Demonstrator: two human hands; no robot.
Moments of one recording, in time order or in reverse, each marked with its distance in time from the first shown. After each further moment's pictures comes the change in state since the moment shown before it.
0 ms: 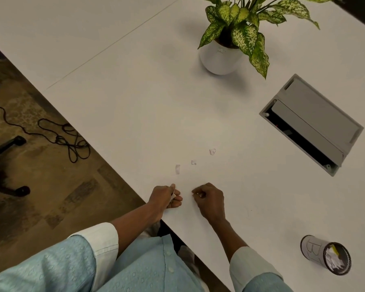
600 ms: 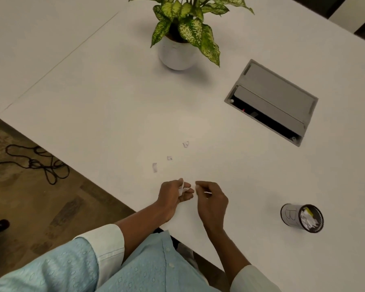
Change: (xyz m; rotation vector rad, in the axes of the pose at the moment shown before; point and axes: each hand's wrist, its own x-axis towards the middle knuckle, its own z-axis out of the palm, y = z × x) left_hand -0.045 0.001 0.083 -0.120 -0.237 0.058; right_hand -0.066 -0.008 -0.048 0.412 0.465 0.232
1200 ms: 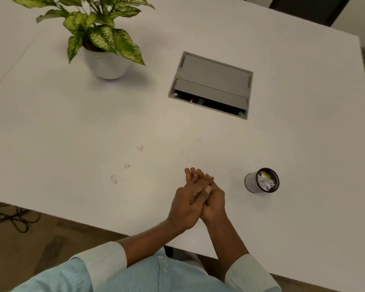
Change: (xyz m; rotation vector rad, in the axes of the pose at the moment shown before) left_hand -0.075 -0.064 0.123 0.821 -0.434 0.797; right_hand 0.019 0.037 -0.098 1.710 -0.051 0.835
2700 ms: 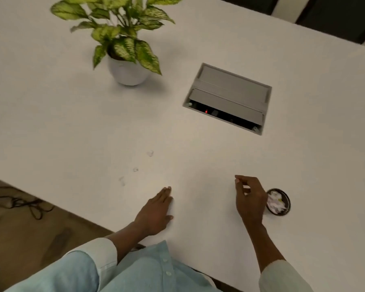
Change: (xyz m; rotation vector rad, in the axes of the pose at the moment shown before) left_hand -0.003 -0.124 -0.078 1.005 -0.412 -0.197; right_hand 0.021 -0.123 -0.028 -1.649 0.125 -1.372
